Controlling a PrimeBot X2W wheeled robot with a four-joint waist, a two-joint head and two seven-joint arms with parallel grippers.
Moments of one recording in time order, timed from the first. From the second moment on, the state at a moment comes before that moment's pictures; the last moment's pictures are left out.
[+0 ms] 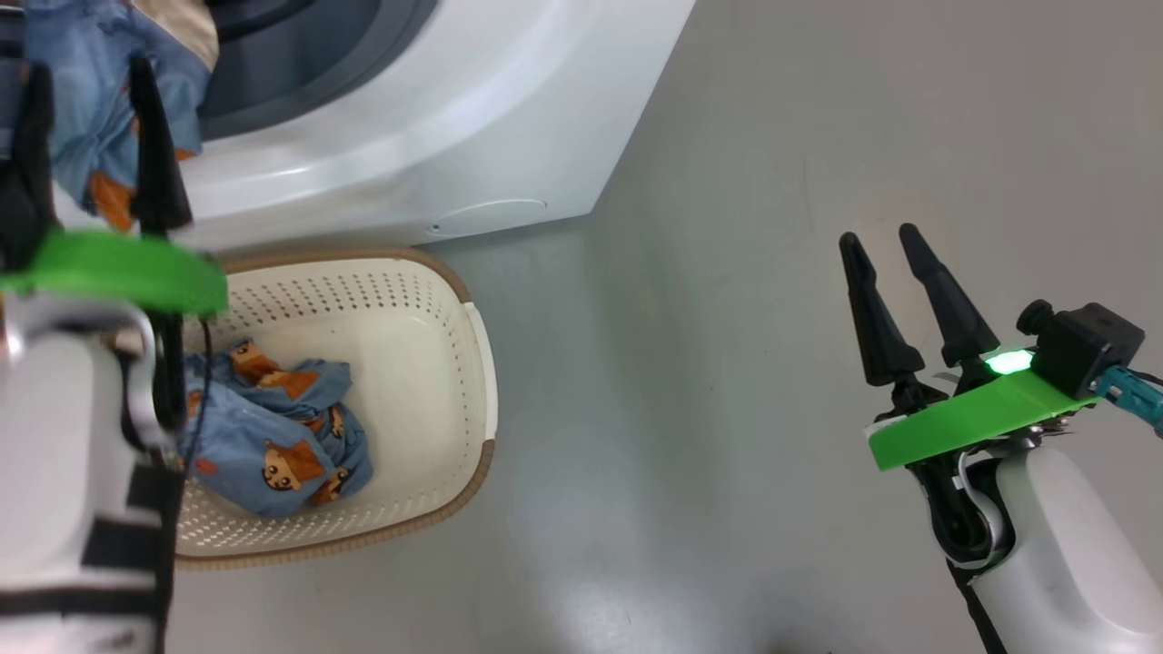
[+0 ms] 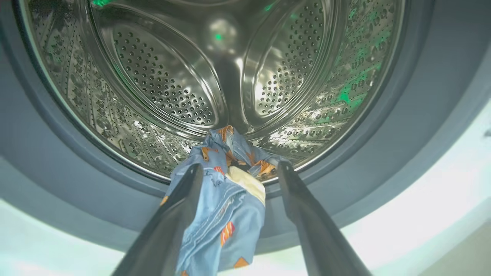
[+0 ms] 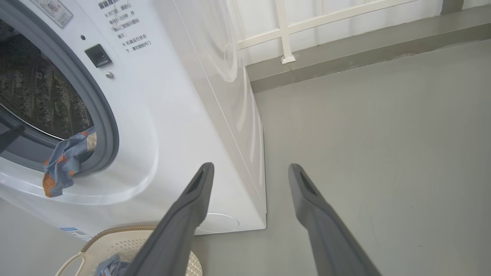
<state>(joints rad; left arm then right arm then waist) -0.73 0.20 -0.11 0.42 -0.31 0.05 -0.26 -0.42 -0.19 0.16 0.26 0.57 0.13 -0.25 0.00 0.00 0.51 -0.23</state>
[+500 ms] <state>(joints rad) -0.38 0.19 -0.05 0.15 -0.31 0.11 -0.26 -0.40 -0.21 0.15 0.24 0.56 0.13 -0.25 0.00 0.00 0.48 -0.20</state>
